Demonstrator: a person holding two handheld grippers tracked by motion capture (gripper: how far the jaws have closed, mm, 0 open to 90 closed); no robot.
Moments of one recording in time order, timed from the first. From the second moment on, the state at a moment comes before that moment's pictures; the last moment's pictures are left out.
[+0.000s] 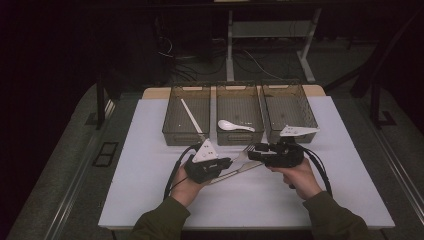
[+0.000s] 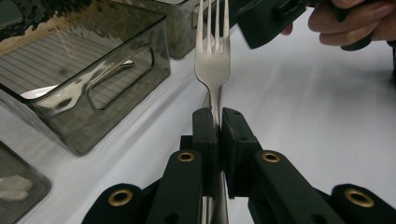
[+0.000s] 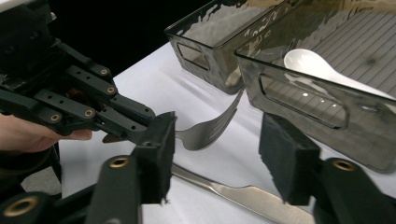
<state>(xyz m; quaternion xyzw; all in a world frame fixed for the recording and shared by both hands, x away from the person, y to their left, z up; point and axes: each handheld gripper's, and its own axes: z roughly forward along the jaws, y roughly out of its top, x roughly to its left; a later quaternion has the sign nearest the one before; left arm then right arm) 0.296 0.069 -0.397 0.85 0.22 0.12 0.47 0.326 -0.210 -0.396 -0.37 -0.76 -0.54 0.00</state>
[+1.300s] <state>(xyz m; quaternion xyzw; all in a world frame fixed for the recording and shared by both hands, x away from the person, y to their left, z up) 0.299 0.078 -0.402 0.83 0.22 0.09 0.50 0.333 -0.223 -0.388 -0.36 -0.74 -0.57 -0.01</state>
